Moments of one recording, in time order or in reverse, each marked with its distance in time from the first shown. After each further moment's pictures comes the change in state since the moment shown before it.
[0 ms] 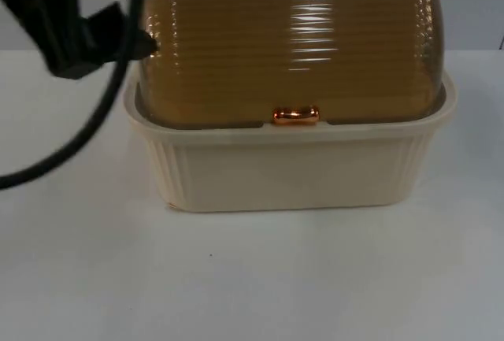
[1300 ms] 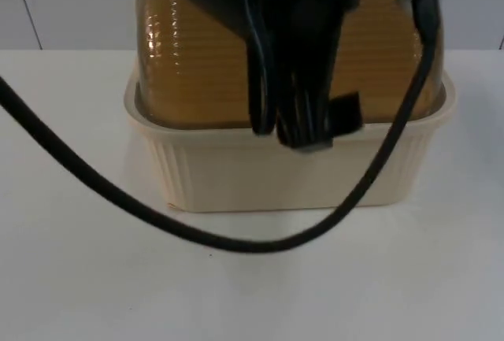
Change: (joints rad) right arm 0.000 0.000 0.000 -0.002 -0.018 -0.006; left arm -0.255 0.409 -0.217 -0.040 -0.055 -0.016
